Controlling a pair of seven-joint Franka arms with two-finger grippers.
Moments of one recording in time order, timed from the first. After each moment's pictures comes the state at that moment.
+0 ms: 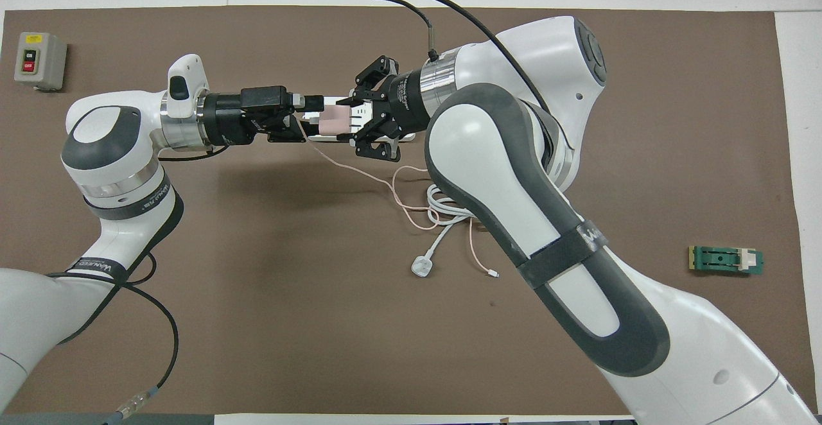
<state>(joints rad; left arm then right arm) -0.06 0.39 -0.08 -1.83 -1.58 1.69 0.58 0.47 0.48 0.00 -1.41 0.94 2.14 1.60</state>
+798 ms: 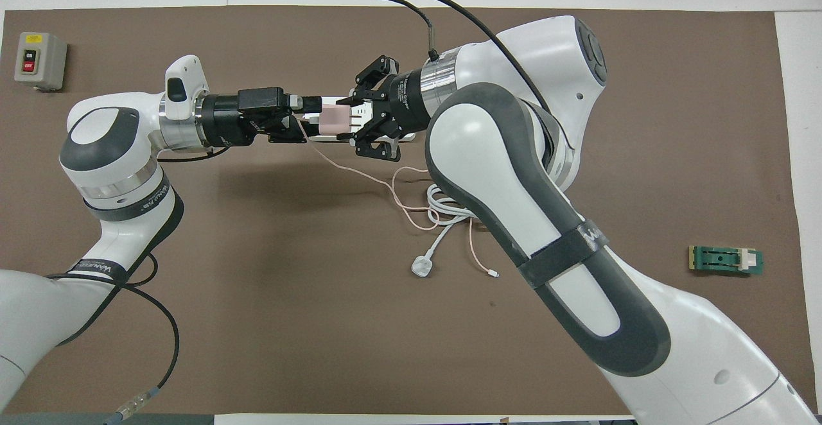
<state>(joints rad) -0.06 0.39 -0.09 -1.83 -1.60 1.67 0.59 0.47 0.48 0.00 -1.41 0.94 2.14 1.60</state>
